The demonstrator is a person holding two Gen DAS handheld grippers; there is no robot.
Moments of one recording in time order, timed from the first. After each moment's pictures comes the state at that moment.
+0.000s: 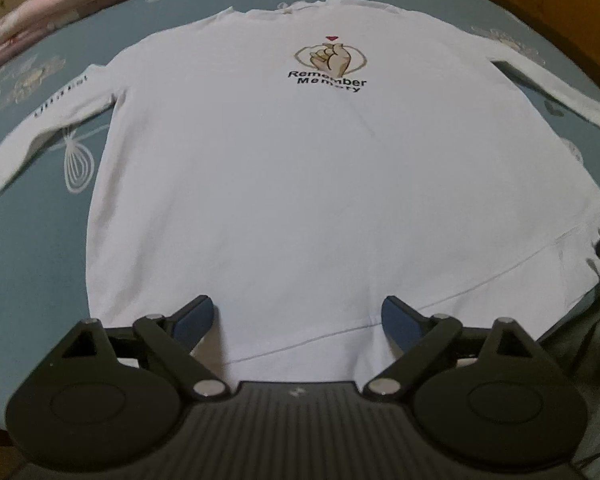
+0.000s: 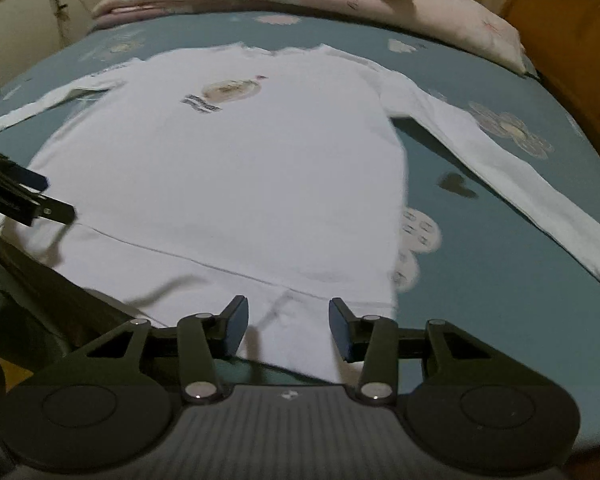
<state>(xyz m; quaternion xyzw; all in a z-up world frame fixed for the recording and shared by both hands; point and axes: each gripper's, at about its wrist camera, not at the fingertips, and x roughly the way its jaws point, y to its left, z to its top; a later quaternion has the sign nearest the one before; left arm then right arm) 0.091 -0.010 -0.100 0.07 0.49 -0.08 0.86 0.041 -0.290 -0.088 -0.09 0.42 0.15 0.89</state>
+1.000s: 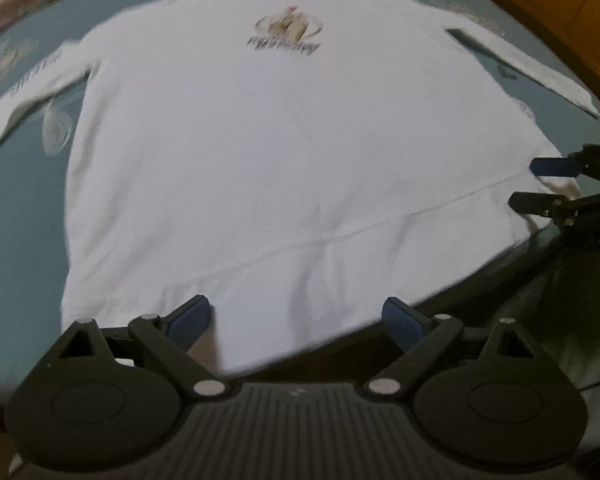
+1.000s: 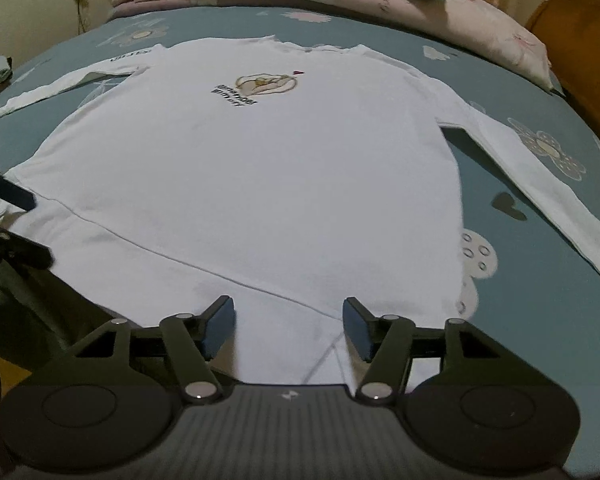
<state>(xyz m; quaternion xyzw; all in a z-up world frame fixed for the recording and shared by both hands) 0.057 -0.005 -0.089 0.03 0.54 -0.13 0.83 0.057 -0.272 -0.104 -0.08 0.42 0.16 0.89</state>
